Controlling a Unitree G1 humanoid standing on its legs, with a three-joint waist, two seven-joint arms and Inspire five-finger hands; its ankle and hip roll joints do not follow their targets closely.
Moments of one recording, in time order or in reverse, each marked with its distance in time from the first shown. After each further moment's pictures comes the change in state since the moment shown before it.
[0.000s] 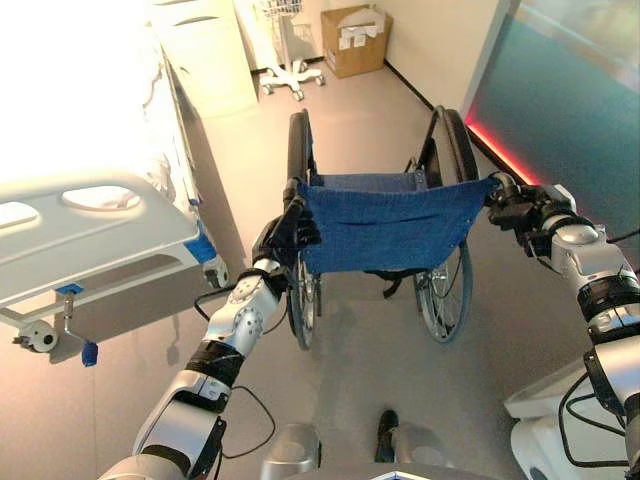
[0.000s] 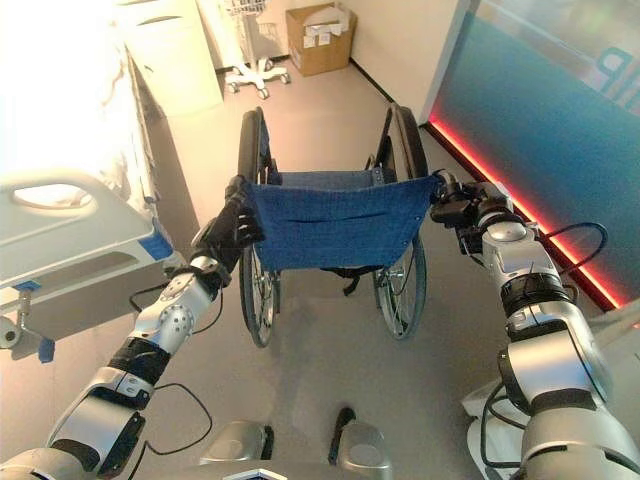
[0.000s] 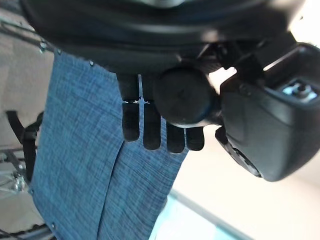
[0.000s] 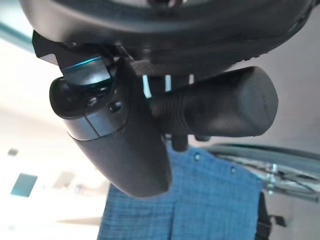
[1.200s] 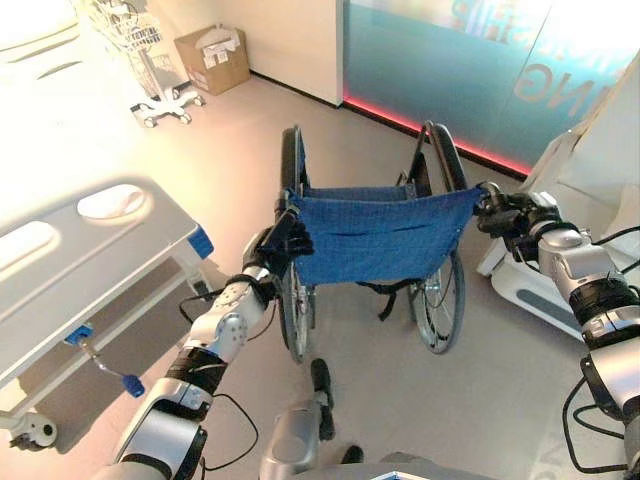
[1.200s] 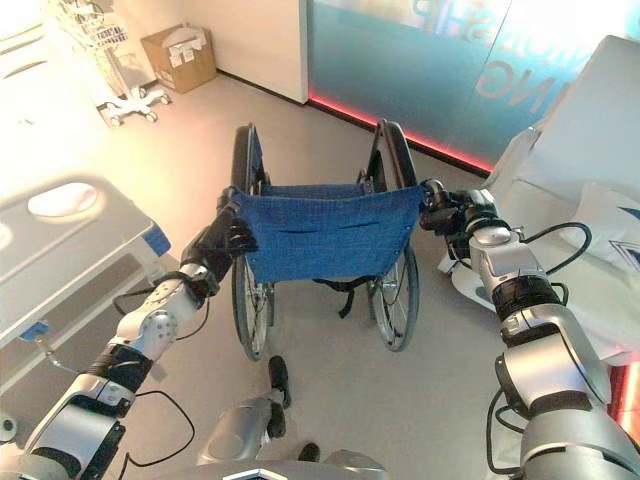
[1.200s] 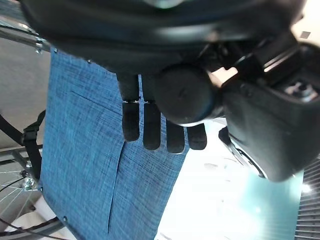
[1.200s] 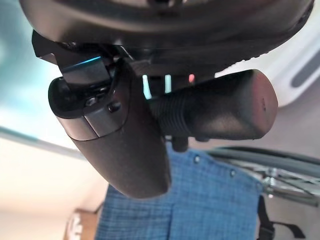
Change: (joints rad) left arm 0.049 0.111 -0.025 -0.090 -0.033 0.053 -0.069; right arm 0.020 -0.001 0.032 -0.051 0.038 0.055 -0.011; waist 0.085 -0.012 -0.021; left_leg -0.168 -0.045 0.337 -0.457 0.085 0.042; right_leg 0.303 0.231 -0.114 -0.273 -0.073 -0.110
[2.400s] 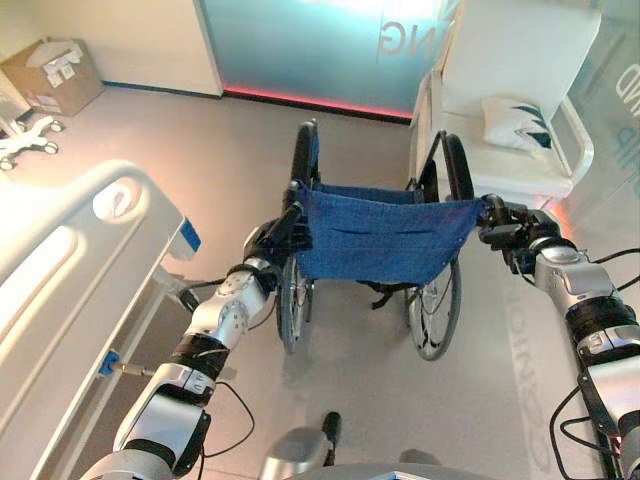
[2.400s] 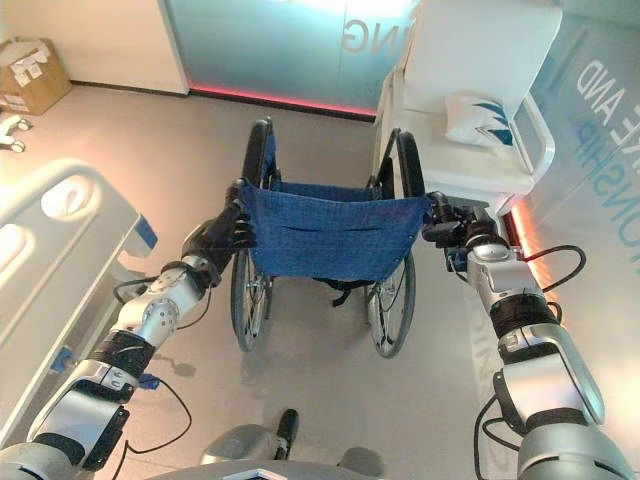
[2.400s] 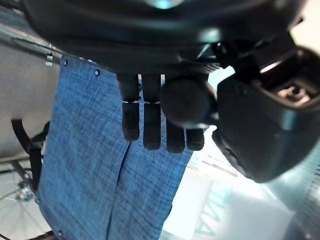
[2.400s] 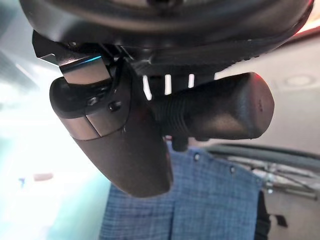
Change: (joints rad) left arm -0.086 -0.027 -0.006 0.092 0.045 0.034 0.022; right arm 0.113 0.032 -0.113 -0.083 -0.001 0.000 -0.066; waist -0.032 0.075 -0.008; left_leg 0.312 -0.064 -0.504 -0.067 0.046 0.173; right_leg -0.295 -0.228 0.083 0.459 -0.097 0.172
